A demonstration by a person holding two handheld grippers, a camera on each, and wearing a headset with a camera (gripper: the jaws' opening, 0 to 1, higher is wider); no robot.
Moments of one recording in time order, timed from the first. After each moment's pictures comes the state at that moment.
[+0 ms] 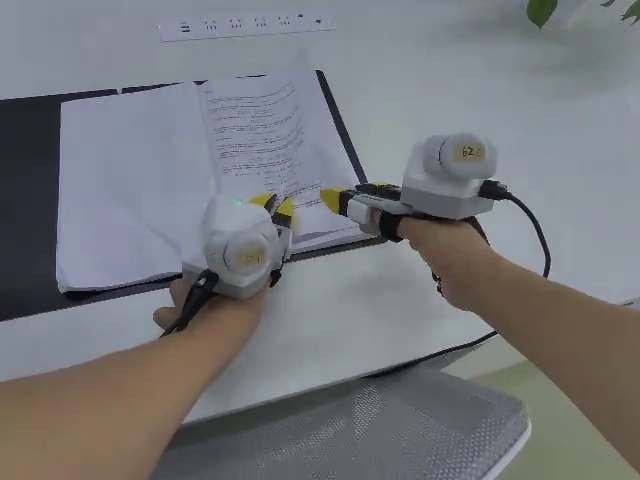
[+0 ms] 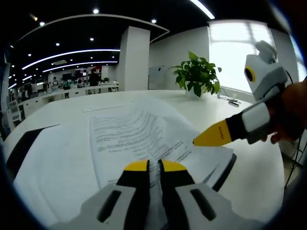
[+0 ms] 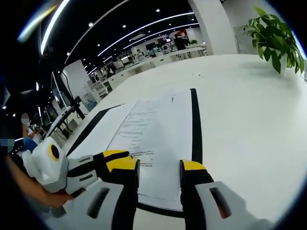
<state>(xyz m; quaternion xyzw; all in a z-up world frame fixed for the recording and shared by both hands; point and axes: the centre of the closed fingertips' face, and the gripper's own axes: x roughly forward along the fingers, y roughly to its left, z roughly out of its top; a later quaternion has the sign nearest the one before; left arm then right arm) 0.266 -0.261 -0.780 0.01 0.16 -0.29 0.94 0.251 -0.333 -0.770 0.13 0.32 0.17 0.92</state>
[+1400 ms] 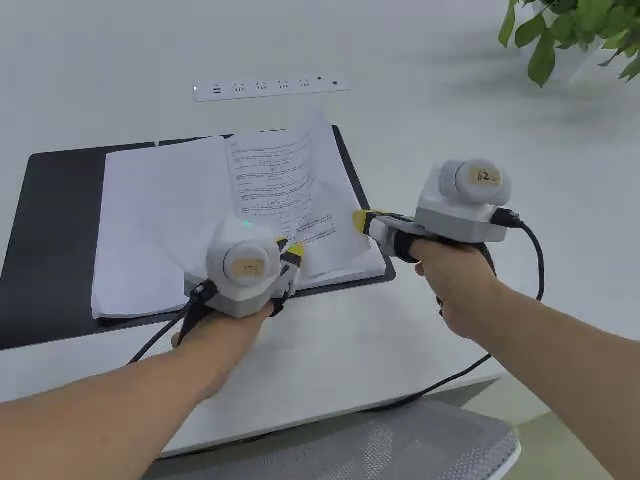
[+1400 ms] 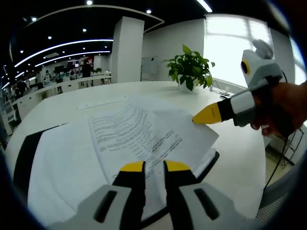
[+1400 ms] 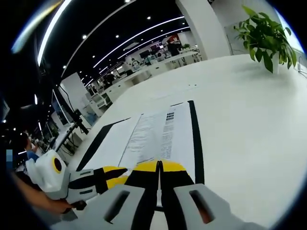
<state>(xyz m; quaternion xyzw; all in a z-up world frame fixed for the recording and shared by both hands) 0.238 -0.249 -0.751 0.02 0.21 -0.32 0.92 0.245 -0.333 -0.720 0.17 0.29 0.15 0.93</state>
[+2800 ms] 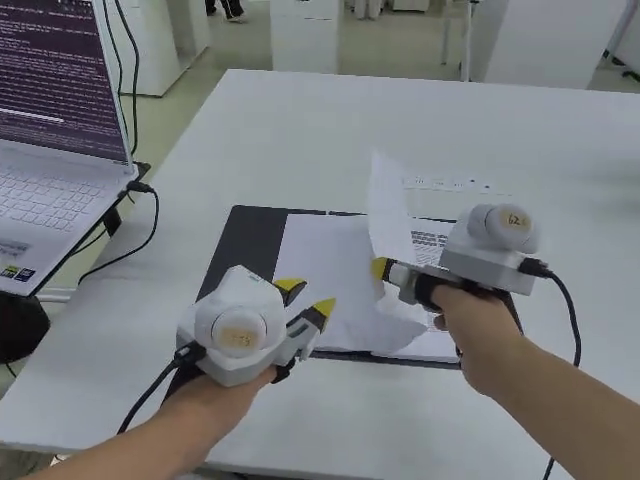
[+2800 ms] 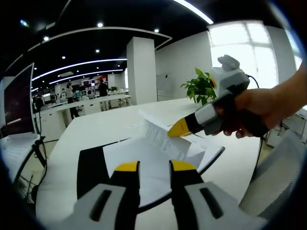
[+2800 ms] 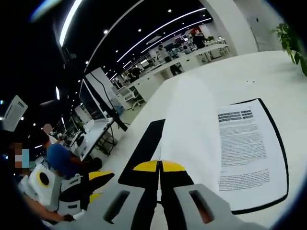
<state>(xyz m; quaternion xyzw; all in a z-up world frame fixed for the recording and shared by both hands) 0.187 -0.073 -0.658 0.04 0.13 -0.26 0.96 0.244 -0.131 -0.672 0.19 0.31 0.27 0.89</state>
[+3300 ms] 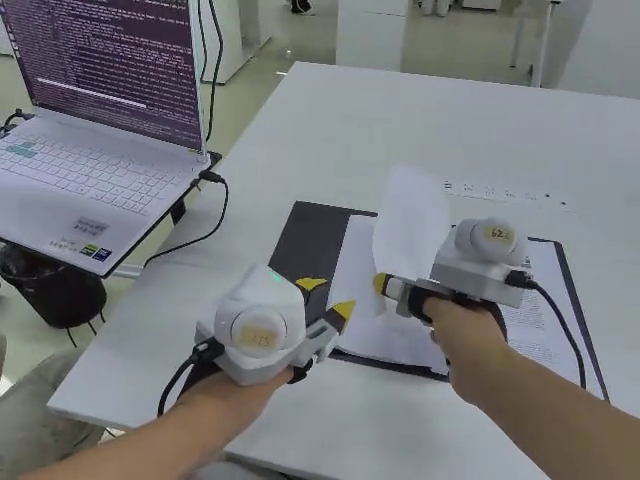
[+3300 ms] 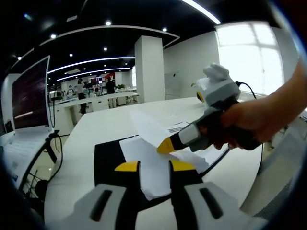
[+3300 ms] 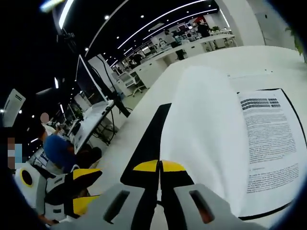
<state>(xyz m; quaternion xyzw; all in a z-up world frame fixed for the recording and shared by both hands) 0.190 -0.018 -0.664 0.03 0.14 -0.23 0.96 0.253 -0.051 -0.710 0.16 0.36 0.29 0.87</state>
